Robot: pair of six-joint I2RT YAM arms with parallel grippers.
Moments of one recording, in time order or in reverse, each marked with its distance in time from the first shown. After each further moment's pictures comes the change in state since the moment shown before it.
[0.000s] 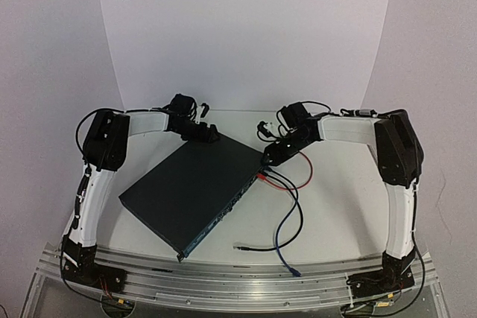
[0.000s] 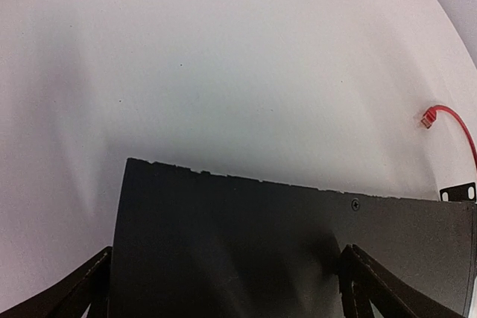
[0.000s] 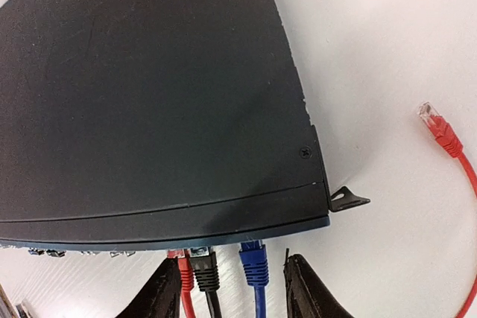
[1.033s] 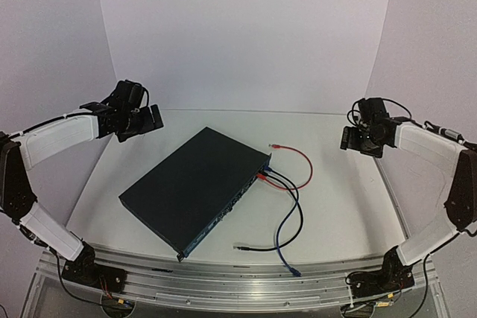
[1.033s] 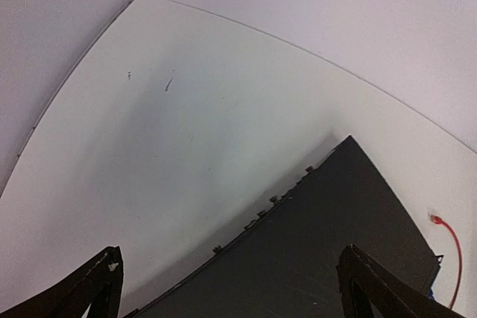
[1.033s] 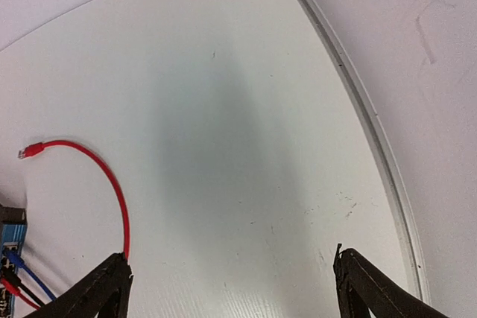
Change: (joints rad) left arm -0.025 -0.977 -0.761 -0.152 -0.704 -0.488; right arm -0.320 -0.658 -0.497 -0.030 0.614 0.520
